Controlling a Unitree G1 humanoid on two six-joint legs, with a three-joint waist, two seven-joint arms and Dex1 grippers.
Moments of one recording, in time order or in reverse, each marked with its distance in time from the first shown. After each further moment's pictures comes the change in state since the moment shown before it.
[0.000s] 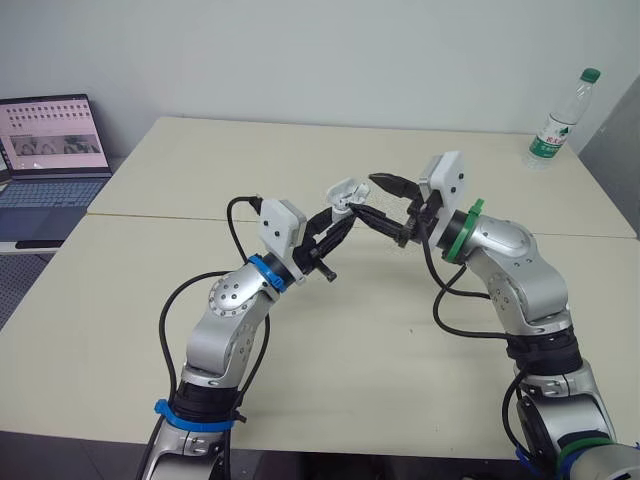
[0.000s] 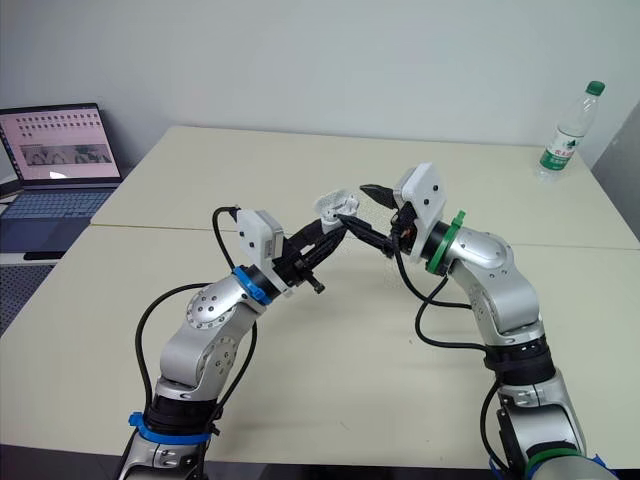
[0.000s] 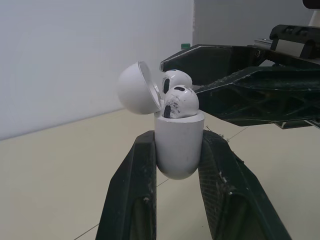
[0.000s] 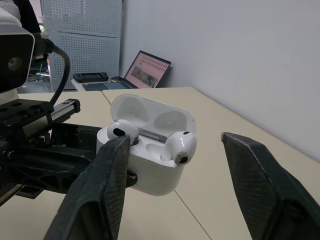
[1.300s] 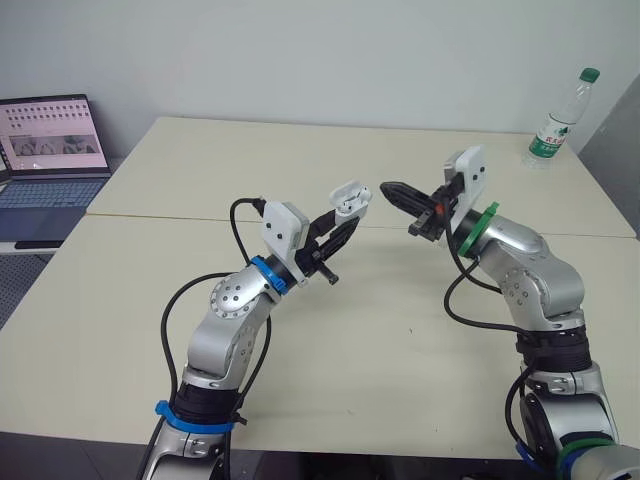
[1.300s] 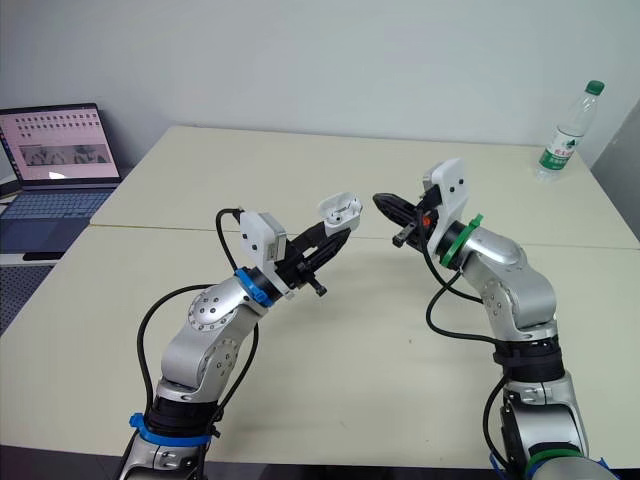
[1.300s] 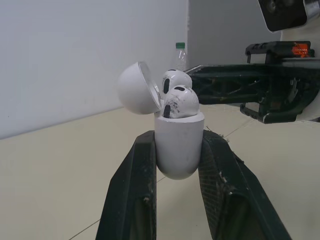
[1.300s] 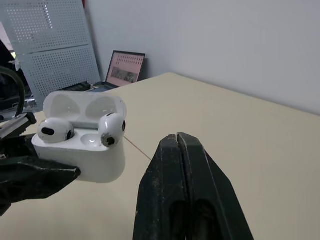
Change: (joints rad) left arm 0.008 0.002 -0.012 -0.007 0.001 -0.001 -0.002; right arm 0.014 -0.013 -0.087 0.025 0.139 0.173 -0.096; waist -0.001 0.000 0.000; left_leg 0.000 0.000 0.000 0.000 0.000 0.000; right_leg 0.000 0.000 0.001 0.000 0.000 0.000
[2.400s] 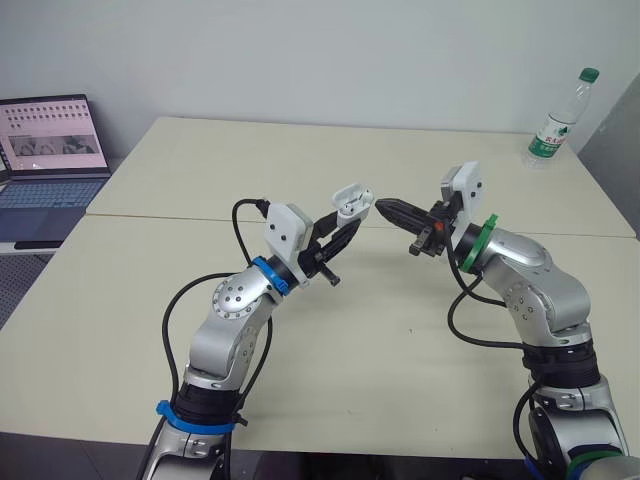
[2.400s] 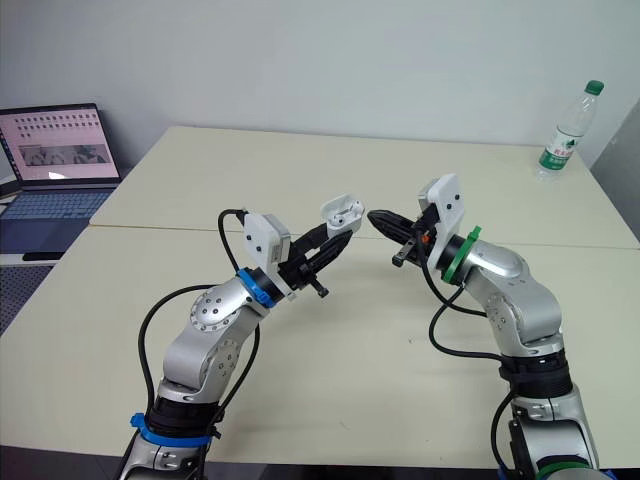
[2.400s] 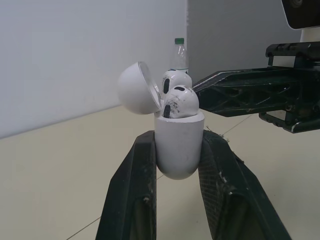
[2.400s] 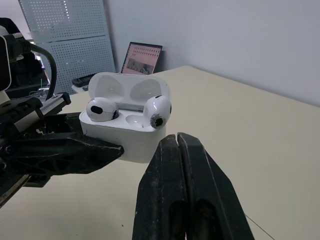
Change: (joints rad) left arm 0.000 0.000 -0.012 0.000 0.023 -0.001 0.005; right arm 0.060 -0.023 0.012 -0.074 0.014 0.005 0.036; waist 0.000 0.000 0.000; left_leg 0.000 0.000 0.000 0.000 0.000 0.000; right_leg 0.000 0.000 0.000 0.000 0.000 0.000
